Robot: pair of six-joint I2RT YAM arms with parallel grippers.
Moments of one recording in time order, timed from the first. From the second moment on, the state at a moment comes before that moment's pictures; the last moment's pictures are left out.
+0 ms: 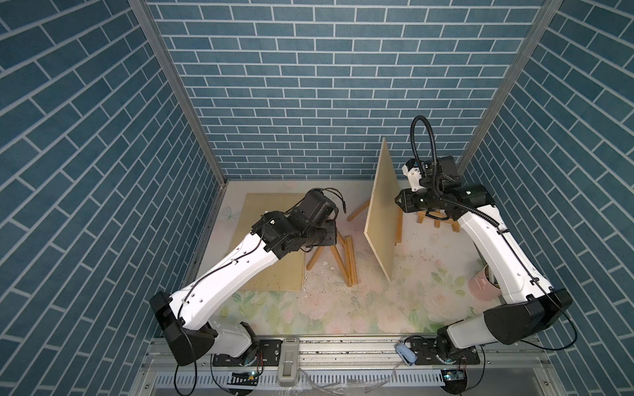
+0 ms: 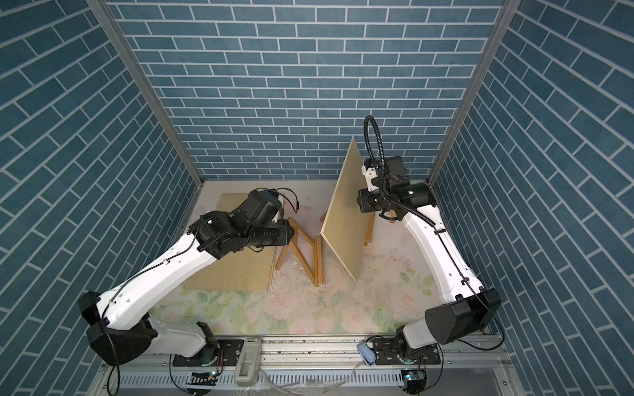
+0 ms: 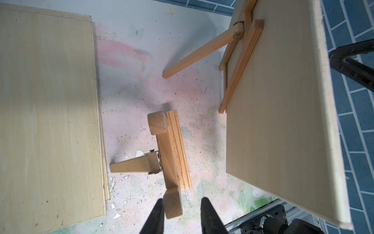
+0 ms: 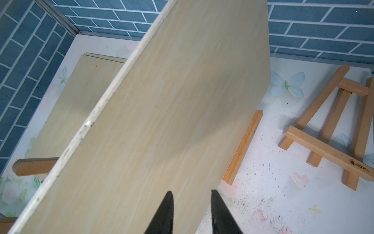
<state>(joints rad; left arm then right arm) -0.84 1.39 1.57 -1.04 -0.12 -0.72 0.38 1.47 1.69 -1.02 -0.13 0.10</state>
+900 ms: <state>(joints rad) -0.84 1.44 1.51 -1.02 -0.10 -0.75 0.37 1.47 1.65 -1.01 -0.12 0.08</state>
